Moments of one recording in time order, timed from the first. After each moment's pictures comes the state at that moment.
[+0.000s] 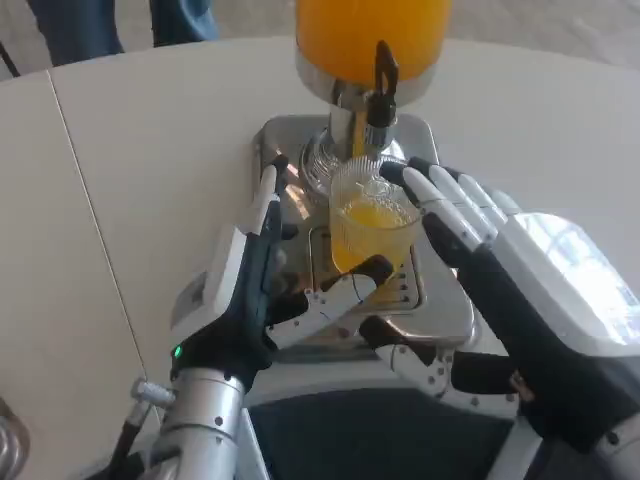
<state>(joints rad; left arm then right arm) -0.27 0.11 -0.18 -0.06 0.59 0.05 0.15 0.00 -0.31 0.20 -0.88 -0.86 0.22 0.37</state>
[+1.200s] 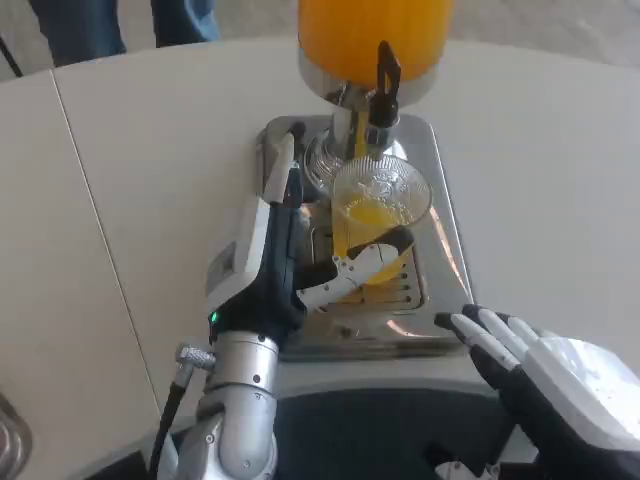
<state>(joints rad) -0.50 0.07 -0.18 0.34 0.54 -0.14 0.36 0.24 -0.27 0.14 -0.87 -1.00 0.24 0.54</state>
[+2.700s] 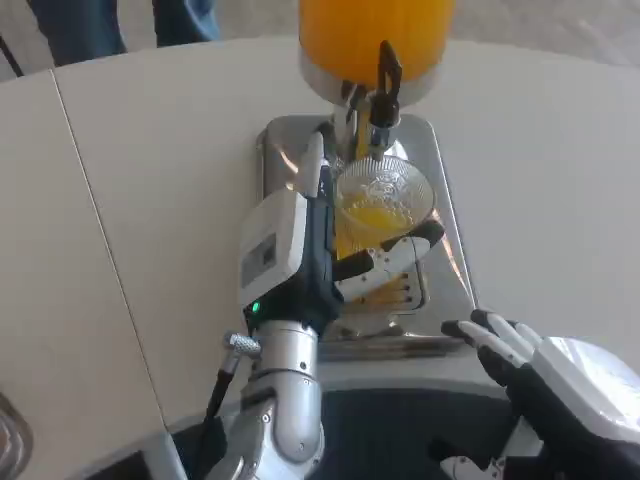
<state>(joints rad) -0.59 0.00 -0.28 0.44 0.60 0.01 0.46 0.21 -0.25 0.11 -0.85 -0.96 0.28 0.59</state>
